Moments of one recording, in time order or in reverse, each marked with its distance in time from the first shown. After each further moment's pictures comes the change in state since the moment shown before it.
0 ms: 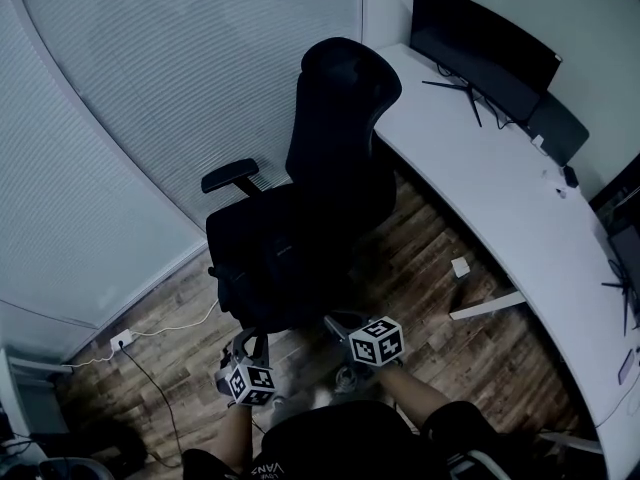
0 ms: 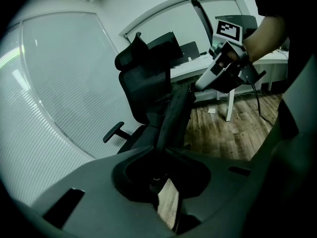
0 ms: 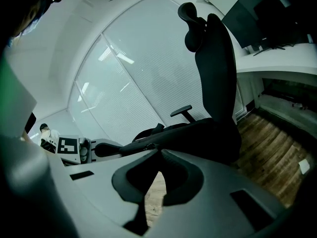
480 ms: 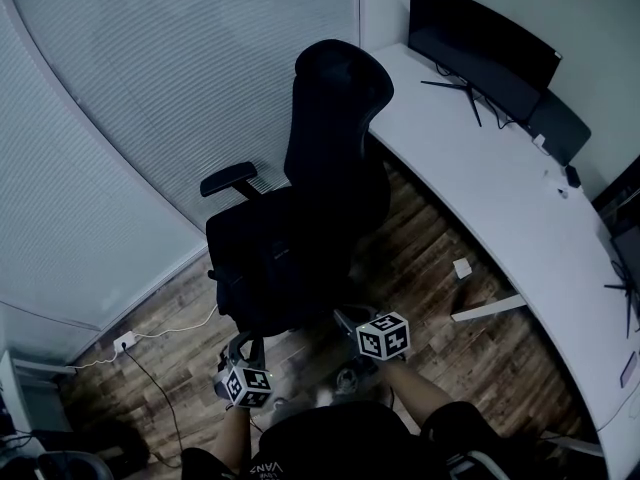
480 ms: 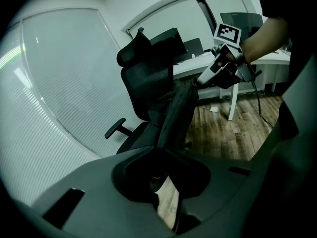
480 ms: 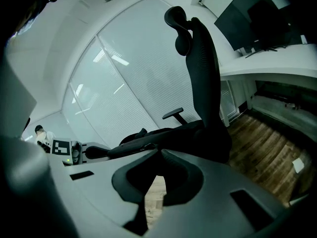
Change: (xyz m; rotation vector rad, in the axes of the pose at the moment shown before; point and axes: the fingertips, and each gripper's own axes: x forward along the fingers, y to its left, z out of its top) left arm 0.001 -0.004 0.004 -0.037 0.058 0.010; right arm -0.016 -0.046 0.012 0.025 -0.021 -0.053
